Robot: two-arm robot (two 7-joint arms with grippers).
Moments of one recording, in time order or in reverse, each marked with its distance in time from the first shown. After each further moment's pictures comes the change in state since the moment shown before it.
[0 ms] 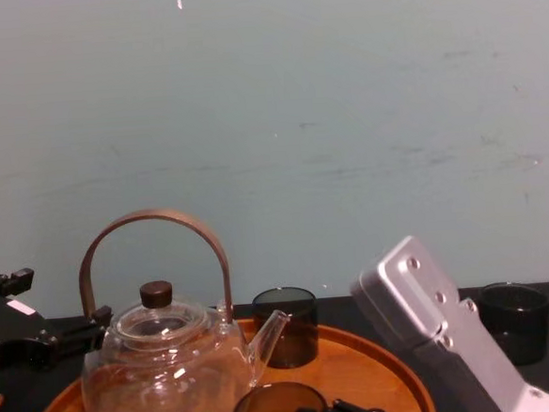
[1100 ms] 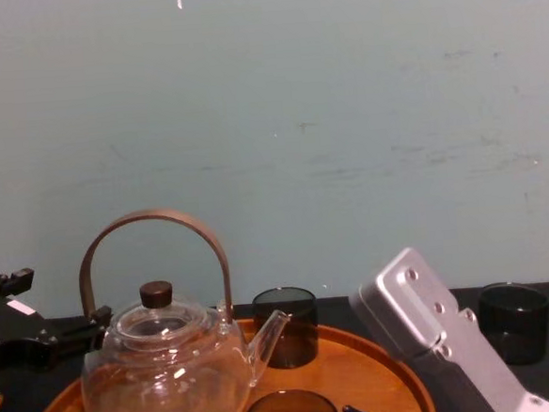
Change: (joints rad) left arm 0.000 0.000 0.000 0.000 0.000 0.000 0.000; right arm 0.001 -0.002 0.002 0.014 -0.013 0.014 -0.011
